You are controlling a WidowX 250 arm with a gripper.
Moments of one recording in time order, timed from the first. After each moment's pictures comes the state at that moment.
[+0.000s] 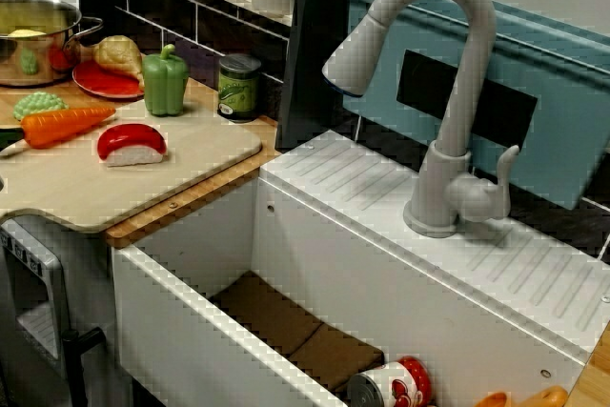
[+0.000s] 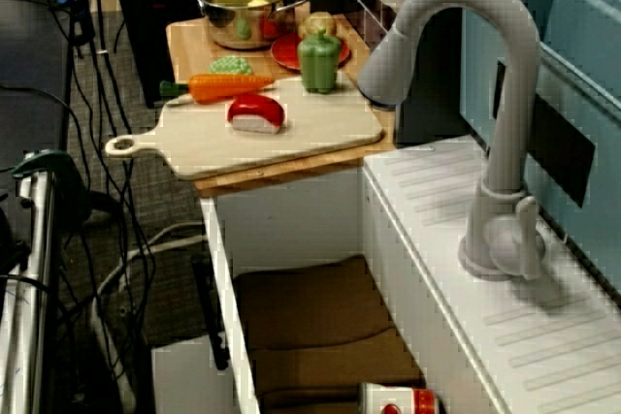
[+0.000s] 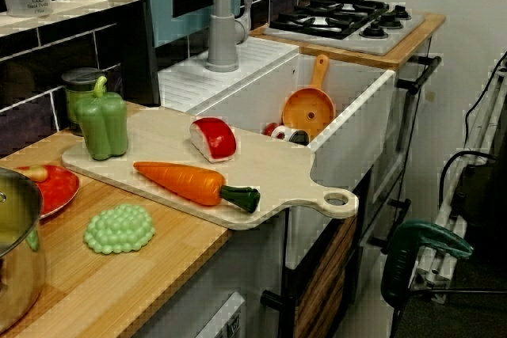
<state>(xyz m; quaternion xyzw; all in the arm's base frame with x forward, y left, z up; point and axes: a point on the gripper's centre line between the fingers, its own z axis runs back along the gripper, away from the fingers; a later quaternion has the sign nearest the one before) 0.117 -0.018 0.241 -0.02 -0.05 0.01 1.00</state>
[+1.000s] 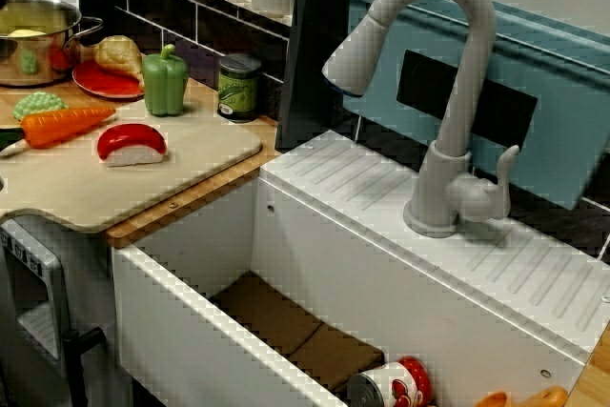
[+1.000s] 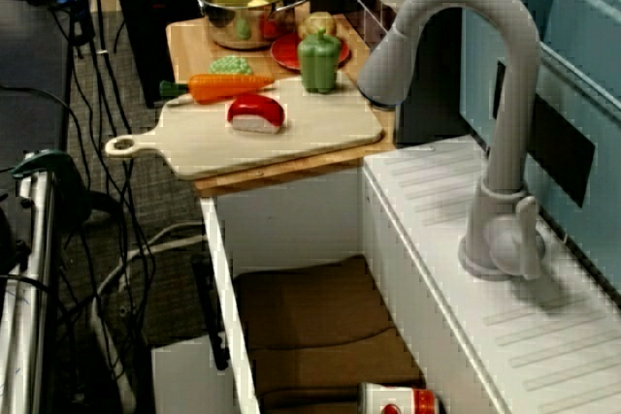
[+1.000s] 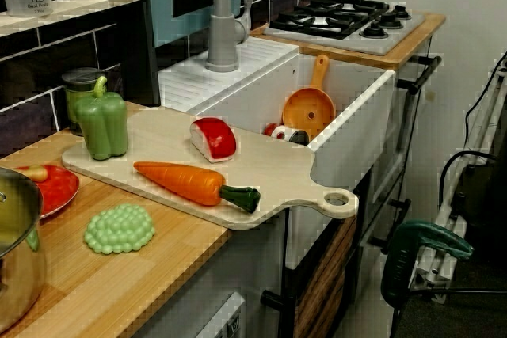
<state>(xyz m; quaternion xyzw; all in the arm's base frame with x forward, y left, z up) 0.156 0.033 0.215 0.04 -0.09 0.00 0.99</state>
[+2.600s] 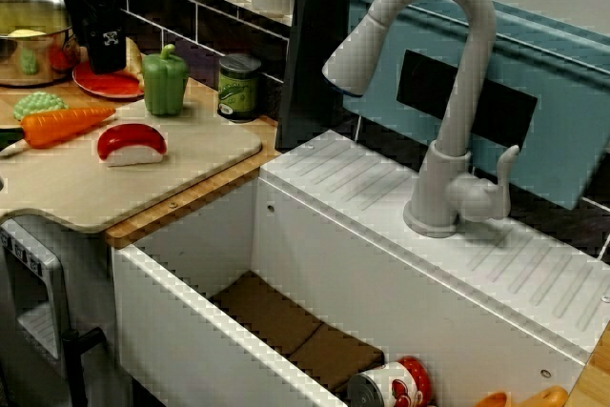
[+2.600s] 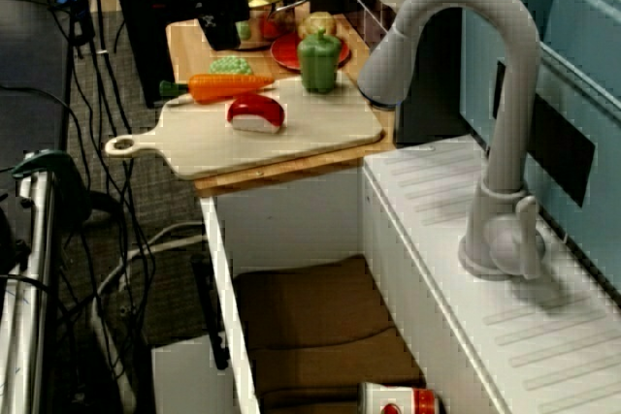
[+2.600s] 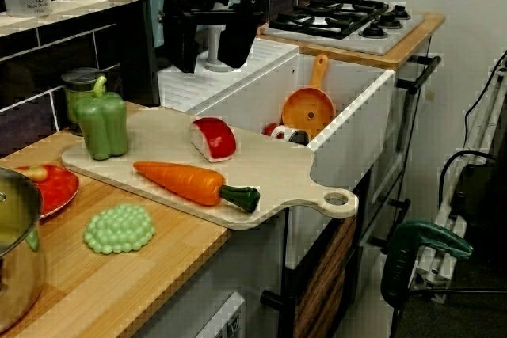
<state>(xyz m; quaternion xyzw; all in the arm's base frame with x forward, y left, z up) 0.288 0.101 0.128 0.06 -0.09 -0.19 0.98</state>
